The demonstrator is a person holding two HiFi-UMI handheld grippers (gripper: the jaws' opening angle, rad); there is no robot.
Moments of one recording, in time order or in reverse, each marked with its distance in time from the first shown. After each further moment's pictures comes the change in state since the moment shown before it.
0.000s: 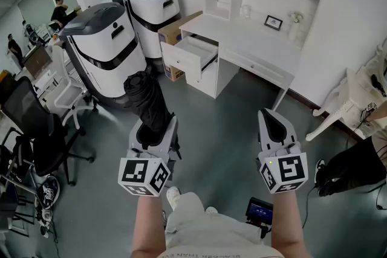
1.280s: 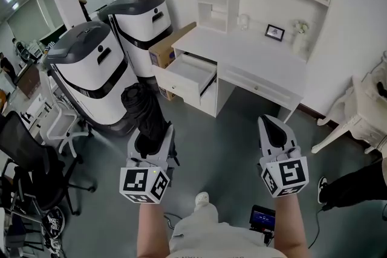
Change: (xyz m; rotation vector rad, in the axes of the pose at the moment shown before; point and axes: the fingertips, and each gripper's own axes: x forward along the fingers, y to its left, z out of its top) left arm 0.181 0.092 -0.014 0.029 0.007 -0.026; right arm 0.177 -0.066 -0.032 0.013 0.026 -0.046
